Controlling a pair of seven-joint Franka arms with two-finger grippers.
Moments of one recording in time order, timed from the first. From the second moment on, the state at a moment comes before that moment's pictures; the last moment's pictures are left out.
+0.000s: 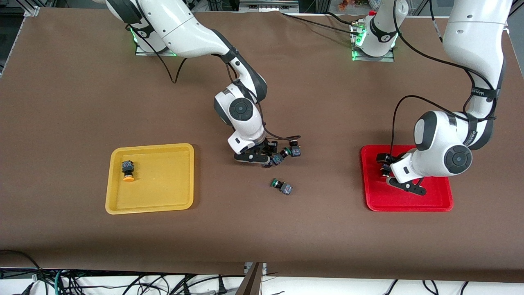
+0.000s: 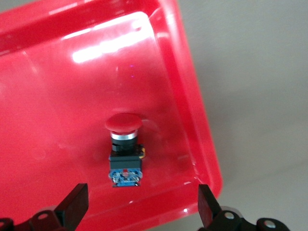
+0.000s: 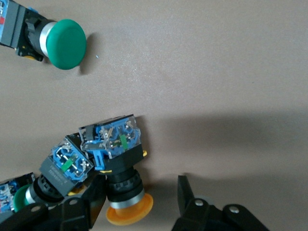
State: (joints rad) left arm 0.01 0.56 -0.08 -1.69 0.00 2.04 0.26; right arm 0.72 0.89 0.03 -1.41 0.07 2.47 0.82
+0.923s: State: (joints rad) left arm -0.03 0.53 -0.36 -1.73 0.00 2.02 -0.34; right arm 0.67 0.83 -0.01 -1.39 0.06 2.39 0.71
